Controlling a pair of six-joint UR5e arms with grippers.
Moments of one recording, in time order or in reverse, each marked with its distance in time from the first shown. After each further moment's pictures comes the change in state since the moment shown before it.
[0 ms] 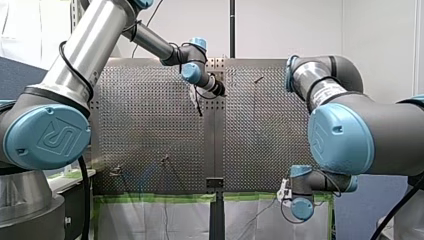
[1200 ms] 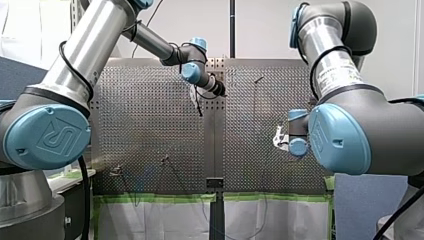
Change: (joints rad) left arm -0.001 0.000 0.000 -0.003 0.008 0.003; right arm -0.005 -0.368 -0.149 0.361 -0.095 -0.038
